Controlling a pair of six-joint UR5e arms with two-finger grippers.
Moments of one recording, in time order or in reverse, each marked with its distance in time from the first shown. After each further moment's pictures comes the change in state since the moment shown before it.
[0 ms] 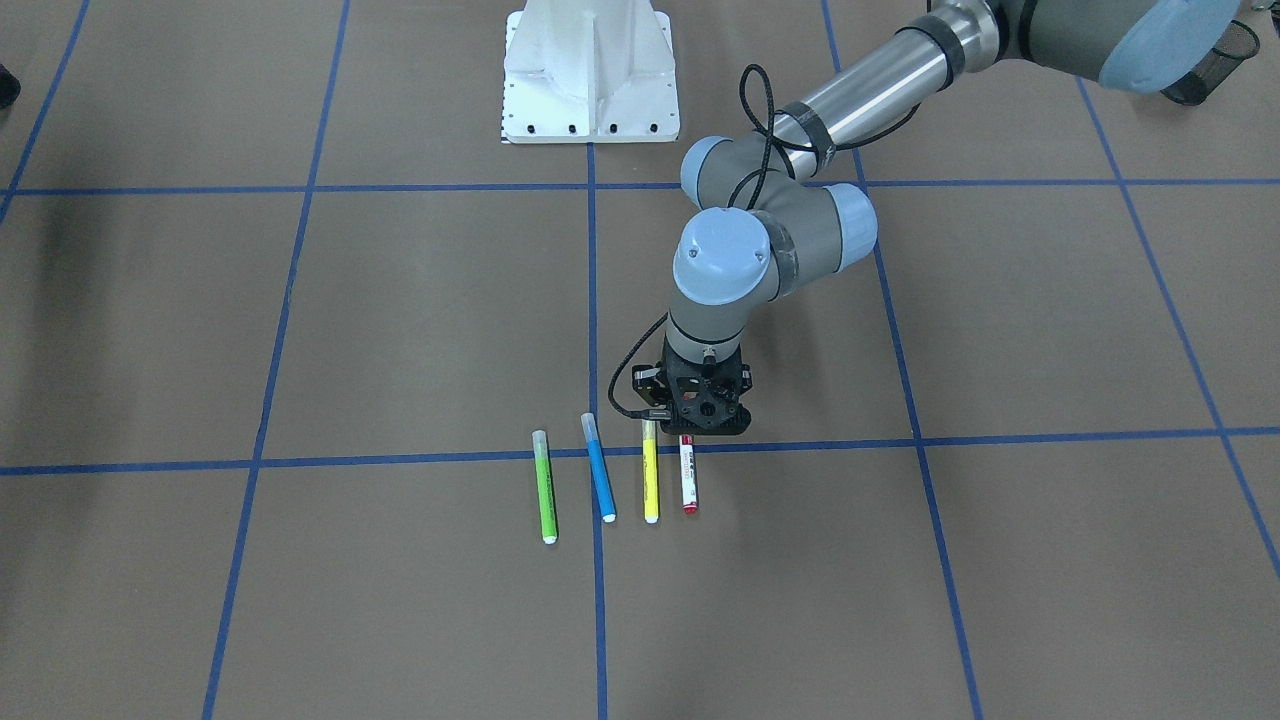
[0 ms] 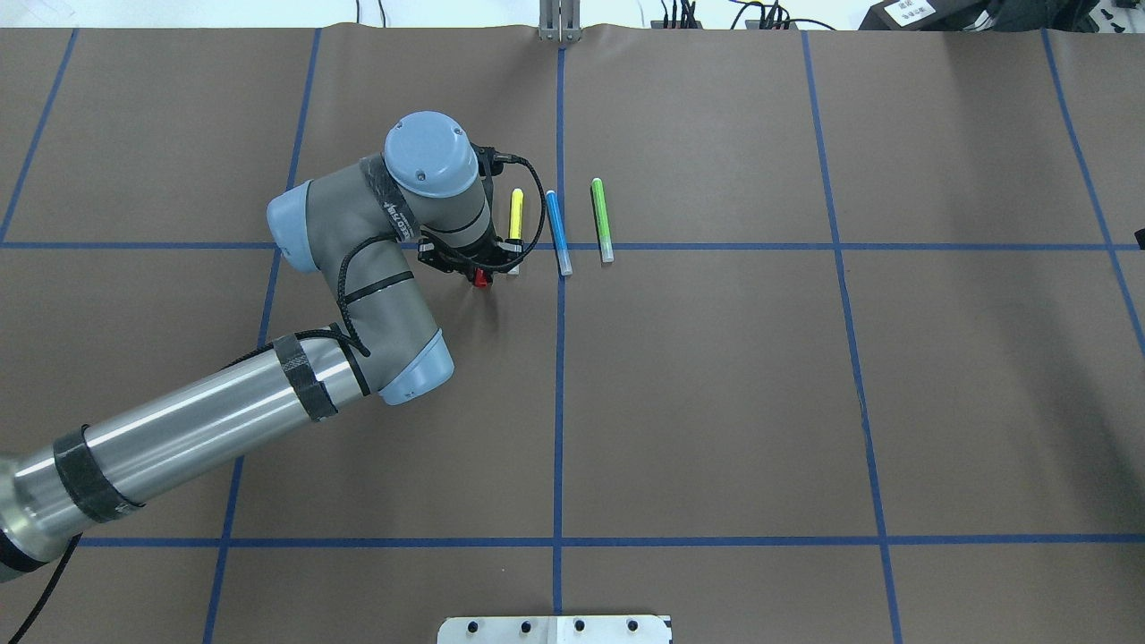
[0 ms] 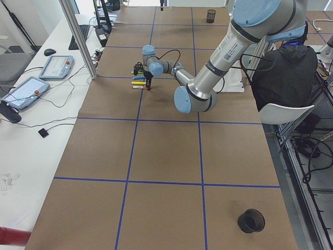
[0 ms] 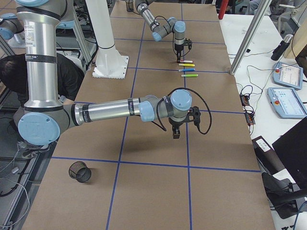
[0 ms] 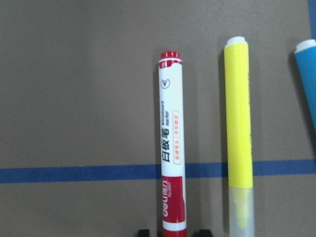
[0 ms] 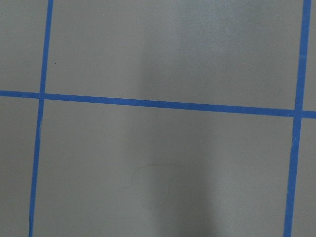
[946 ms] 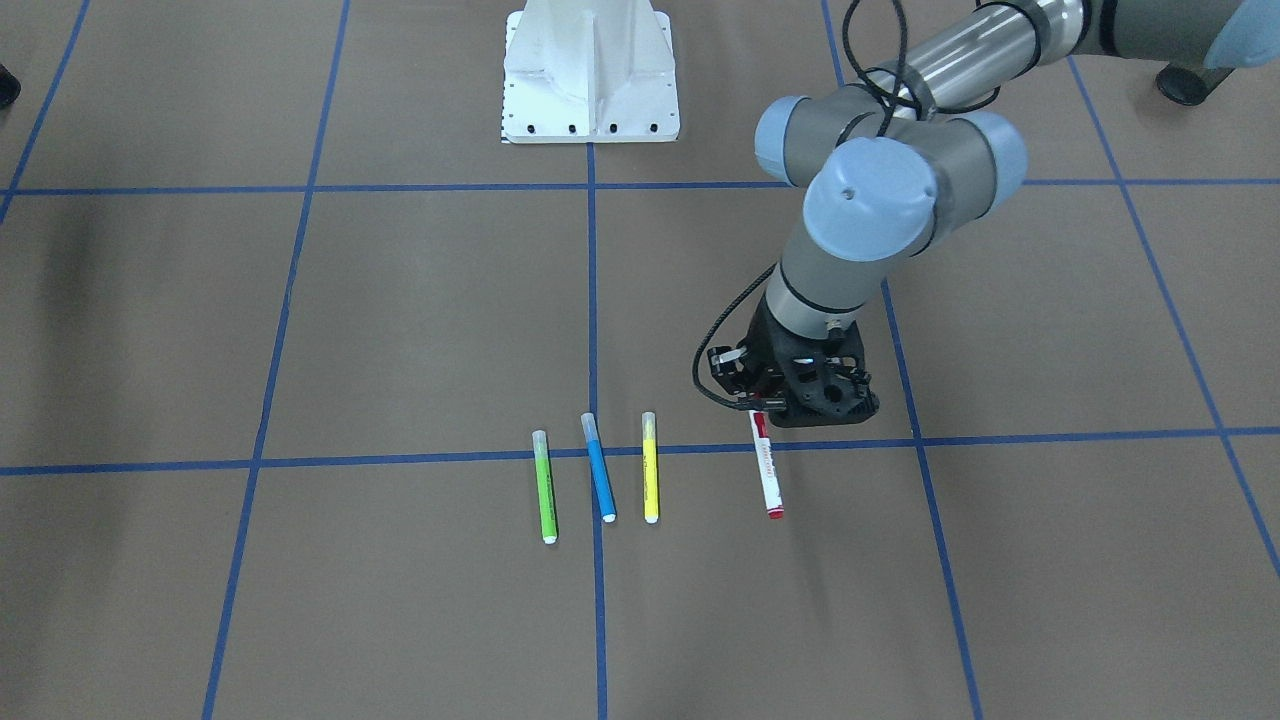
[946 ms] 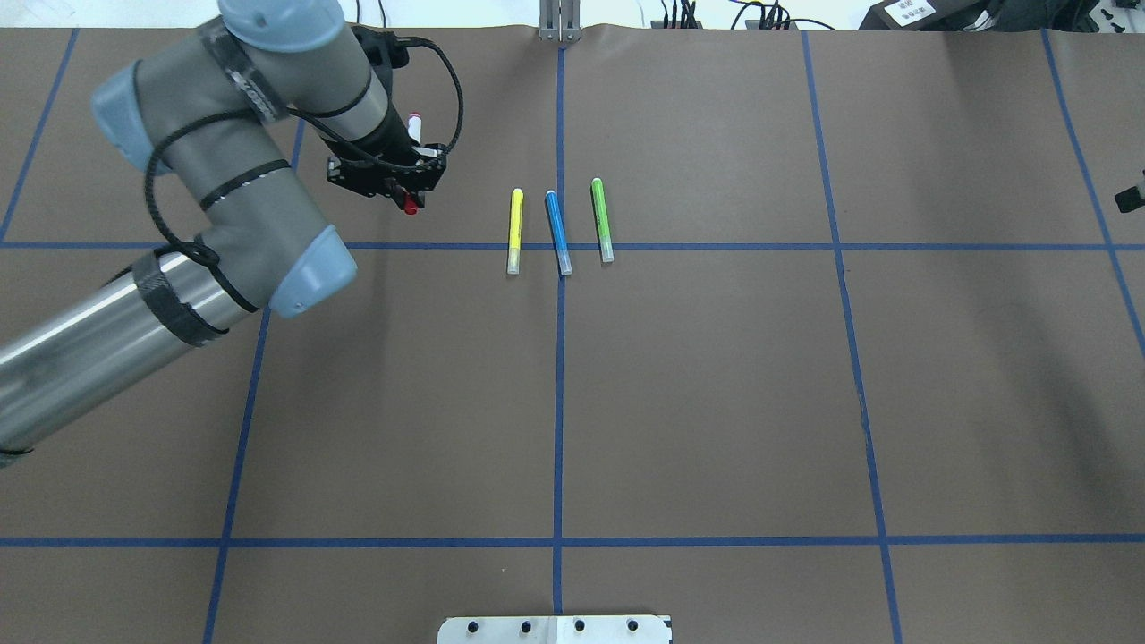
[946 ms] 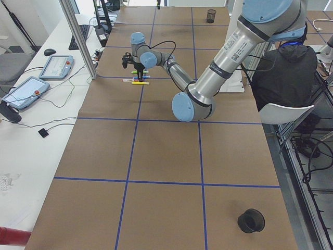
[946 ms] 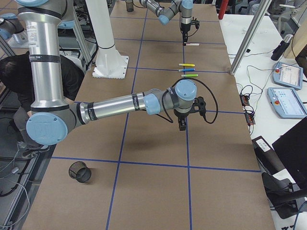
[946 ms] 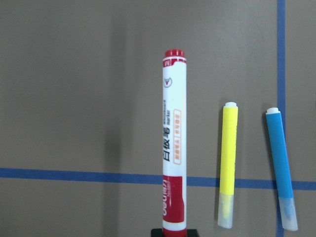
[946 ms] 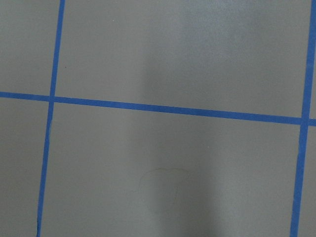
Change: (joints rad) left arm -0.214 0.119 -0.289 0.180 -0.189 0.076; right arm -0.010 0.089 0.021 -0.005 0.004 0.018
